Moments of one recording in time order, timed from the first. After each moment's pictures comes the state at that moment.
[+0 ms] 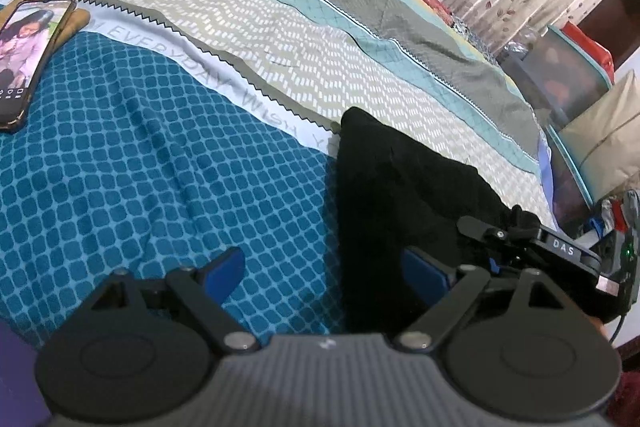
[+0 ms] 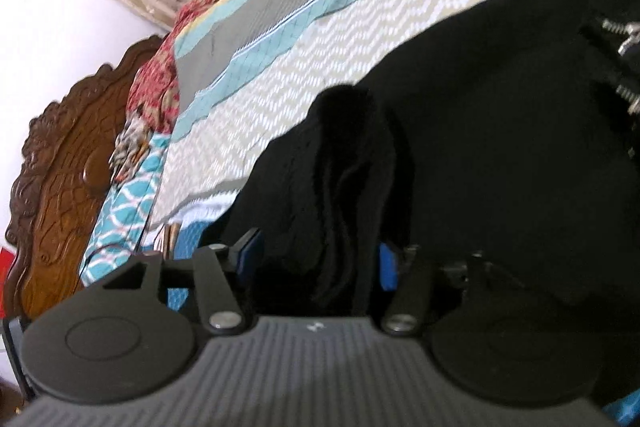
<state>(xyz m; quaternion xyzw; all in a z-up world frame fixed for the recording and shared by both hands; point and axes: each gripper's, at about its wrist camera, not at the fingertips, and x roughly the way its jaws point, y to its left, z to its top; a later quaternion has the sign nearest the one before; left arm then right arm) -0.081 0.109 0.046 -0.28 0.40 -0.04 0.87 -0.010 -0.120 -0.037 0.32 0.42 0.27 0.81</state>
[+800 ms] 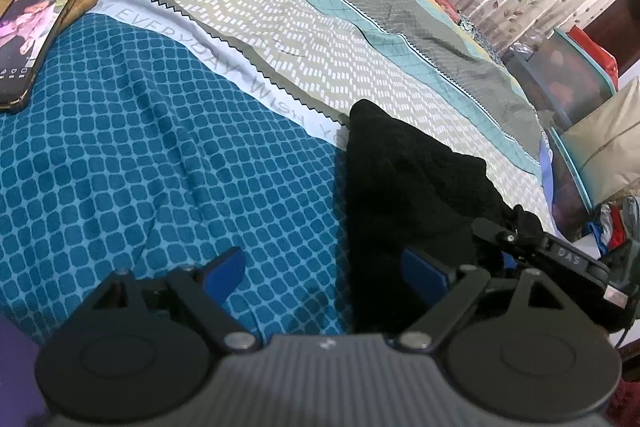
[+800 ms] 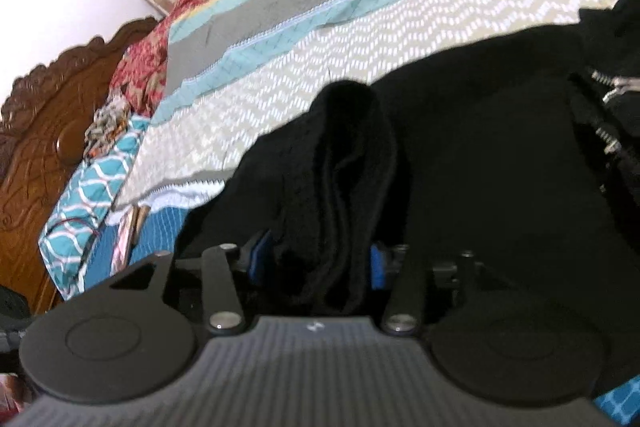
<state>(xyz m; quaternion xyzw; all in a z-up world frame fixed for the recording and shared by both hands) -0.082 0.114 0.040 -0.30 0.41 -0.04 0.86 -0.012 -0.117 -0.024 0.24 0.39 0.24 0.85</state>
